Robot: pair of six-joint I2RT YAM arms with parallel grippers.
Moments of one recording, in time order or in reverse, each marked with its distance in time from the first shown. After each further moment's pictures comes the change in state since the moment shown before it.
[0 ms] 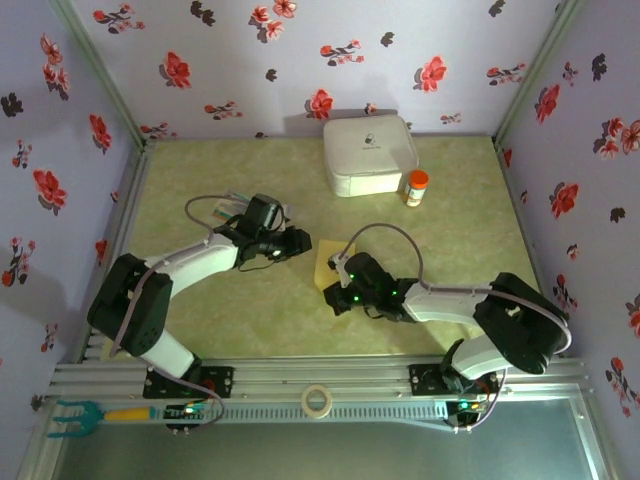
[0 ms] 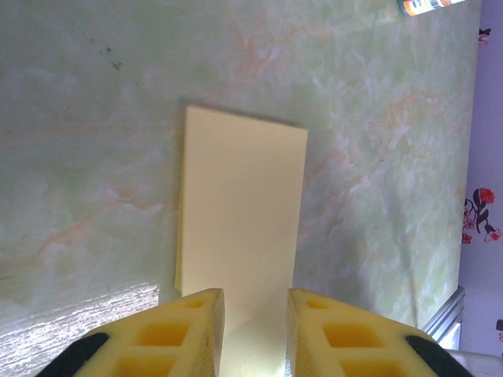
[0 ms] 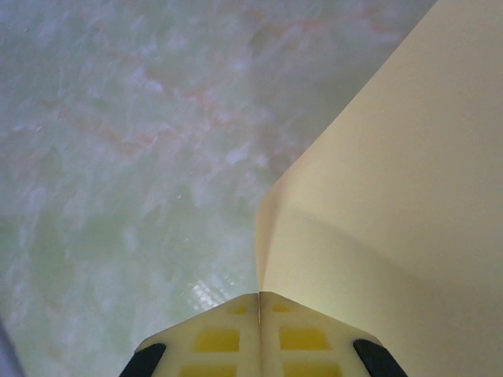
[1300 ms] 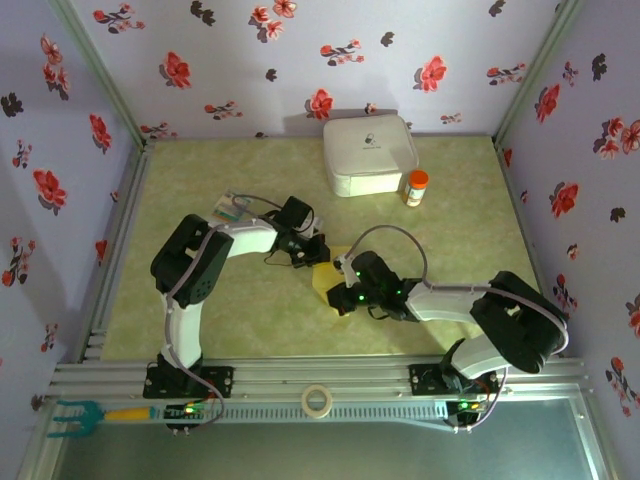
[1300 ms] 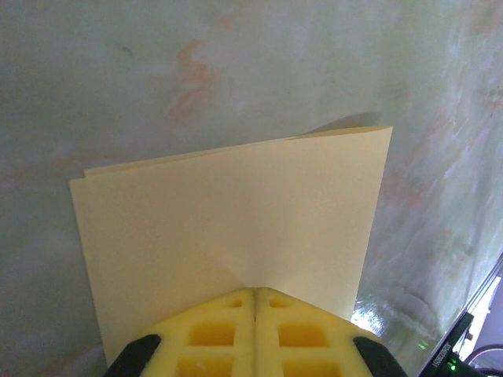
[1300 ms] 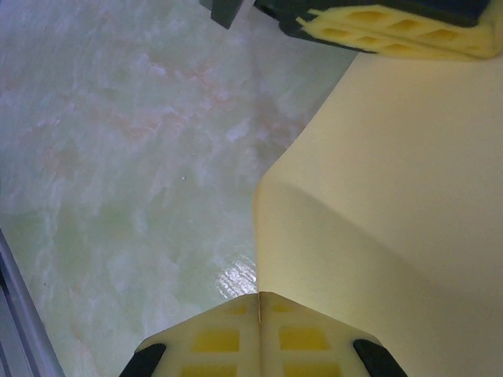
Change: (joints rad) left arm -0.055 0.435 0.245 -0.048 0.148 0.083; right arm -0.063 0.004 -0.037 0.034 -0.094 0.027
